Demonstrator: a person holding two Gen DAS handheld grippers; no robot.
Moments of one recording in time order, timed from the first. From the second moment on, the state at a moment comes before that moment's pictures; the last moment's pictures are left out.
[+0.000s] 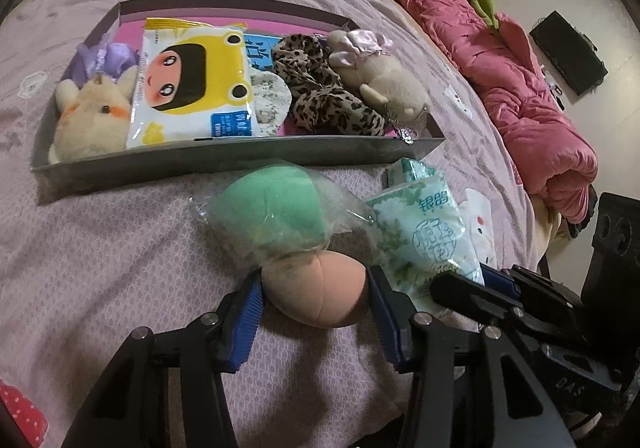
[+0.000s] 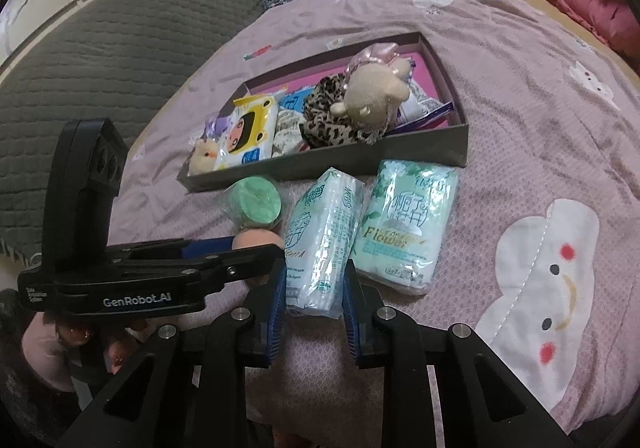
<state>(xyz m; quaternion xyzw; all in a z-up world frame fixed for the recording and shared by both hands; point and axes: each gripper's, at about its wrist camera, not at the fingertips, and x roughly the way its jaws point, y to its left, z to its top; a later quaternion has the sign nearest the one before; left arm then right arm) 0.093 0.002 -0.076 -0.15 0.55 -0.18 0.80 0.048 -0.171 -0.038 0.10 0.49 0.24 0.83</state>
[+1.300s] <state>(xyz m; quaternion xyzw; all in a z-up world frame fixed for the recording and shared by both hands) 0.071 0.044 0.029 -0.15 0.45 -0.13 0.87 0.053 -0.155 0.040 0.08 0.40 0.26 0.88</state>
